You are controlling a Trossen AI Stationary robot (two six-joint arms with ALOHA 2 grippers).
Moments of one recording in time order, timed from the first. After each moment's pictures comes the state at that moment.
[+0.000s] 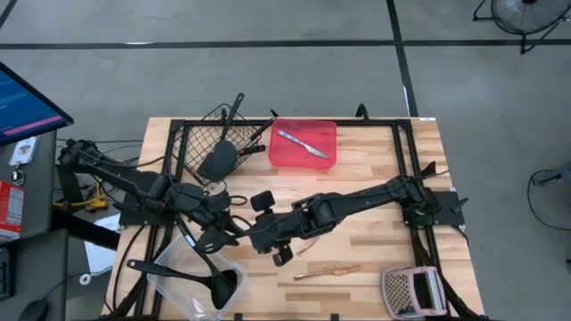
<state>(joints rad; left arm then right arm) -0.37 0.96 0.70 -0.15 0.12 -0.82 0.33 2.18 2.30 -0.94 0.29 -0.32</state>
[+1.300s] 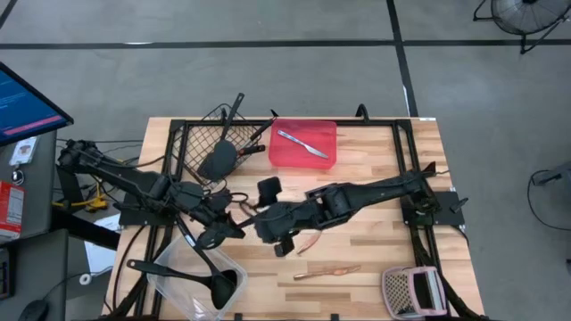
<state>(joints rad) -0.36 0.97 0.70 -0.09 0.09 -0.88 0.33 2.10 2.30 -0.90 0.38 -0.34</state>
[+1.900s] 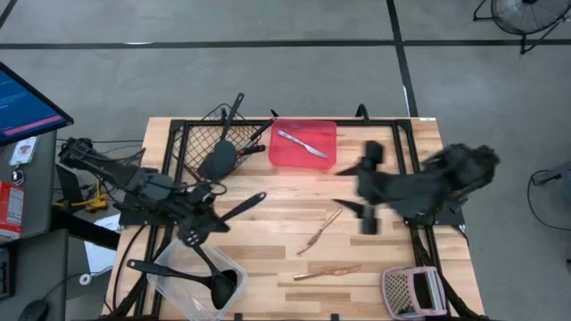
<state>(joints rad) -0.44 0.77 0.70 -0.12 -0.01 -0.90 0.52 1.65 2.30 -1.39 0.64 0.18</state>
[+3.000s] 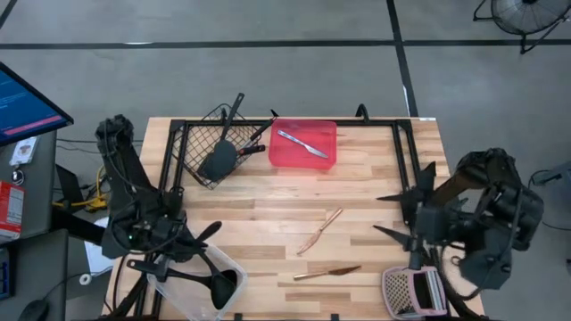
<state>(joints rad) -1.26 0.86 0.53 0.10 -1.15 -0.55 1.01 1.57 2.18 -1.57 1.11 0.59</state>
